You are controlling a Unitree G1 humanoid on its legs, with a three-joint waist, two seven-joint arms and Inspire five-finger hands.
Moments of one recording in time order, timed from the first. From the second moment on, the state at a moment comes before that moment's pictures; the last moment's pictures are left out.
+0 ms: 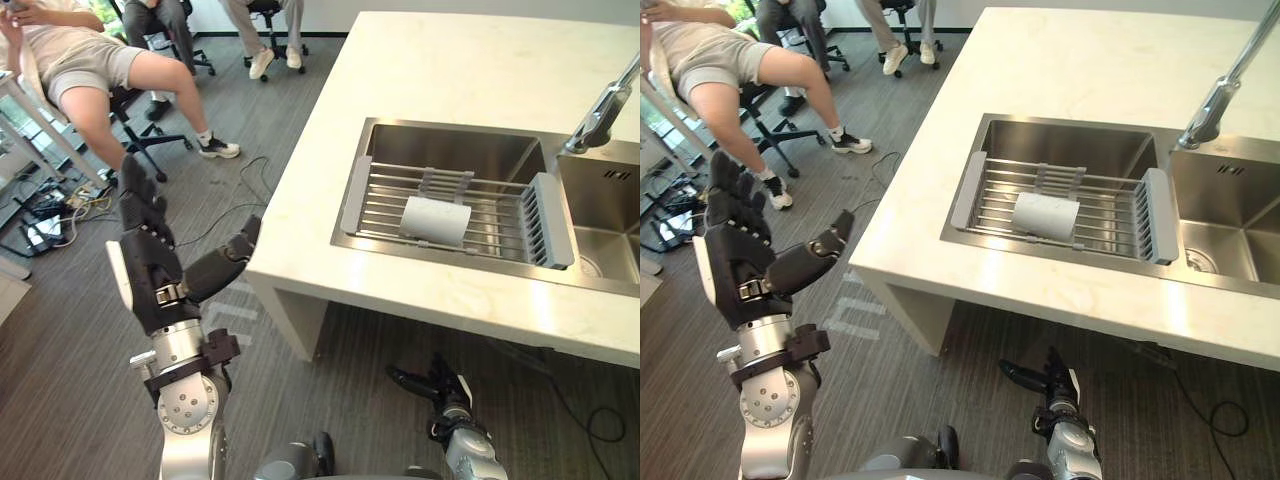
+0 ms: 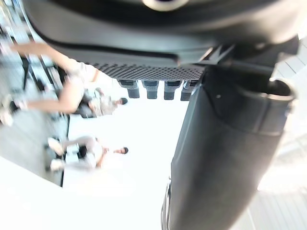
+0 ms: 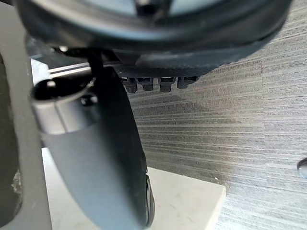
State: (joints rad) left arm 0.22 0.03 -0.07 -0.47 0.04 -0.27 0.32; right arm 0.07 -0.07 -0.11 0.79 0.19 -0.11 -0.03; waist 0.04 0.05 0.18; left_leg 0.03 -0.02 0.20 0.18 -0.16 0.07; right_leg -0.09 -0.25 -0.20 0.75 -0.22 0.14
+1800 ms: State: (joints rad) left arm -0.04 0.30 -0.38 -0.11 0.33 -0.21 0.11; right arm 0.14 -0.09 0.03 0.86 0.17 -0.10 0.02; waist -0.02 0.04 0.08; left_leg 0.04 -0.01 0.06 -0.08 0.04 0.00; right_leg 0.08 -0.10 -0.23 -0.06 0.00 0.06
